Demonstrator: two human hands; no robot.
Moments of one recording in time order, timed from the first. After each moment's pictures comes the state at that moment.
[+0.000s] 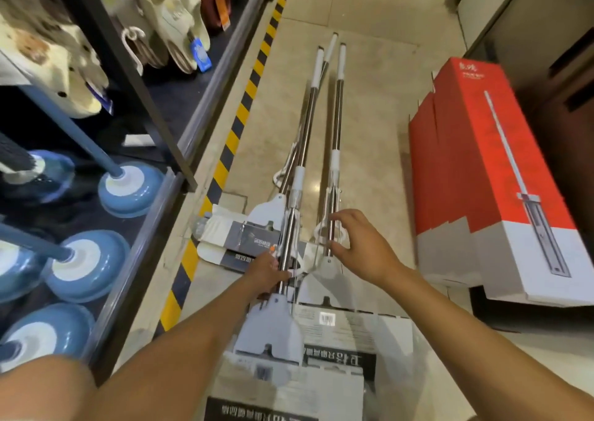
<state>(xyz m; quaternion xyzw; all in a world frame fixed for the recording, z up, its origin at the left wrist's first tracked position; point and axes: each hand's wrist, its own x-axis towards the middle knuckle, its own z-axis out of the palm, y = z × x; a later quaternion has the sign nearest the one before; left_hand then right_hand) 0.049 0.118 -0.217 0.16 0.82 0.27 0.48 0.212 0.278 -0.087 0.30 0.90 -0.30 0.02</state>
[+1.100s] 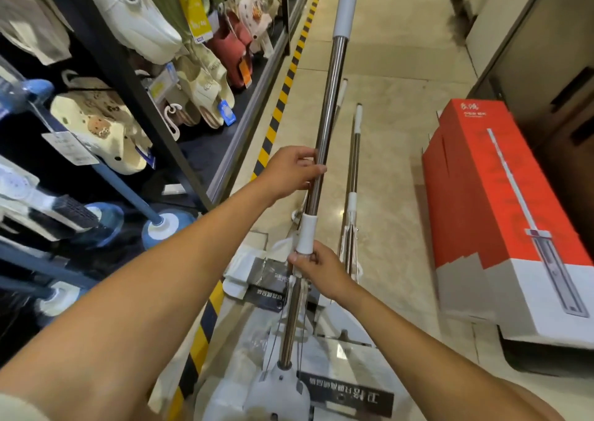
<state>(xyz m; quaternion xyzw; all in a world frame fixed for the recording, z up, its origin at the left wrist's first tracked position) -0.054 0.252 0.038 0.33 0.72 0.46 0.40 0.134 0.240 -0.071 0.31 0.69 -0.65 -0.04</state>
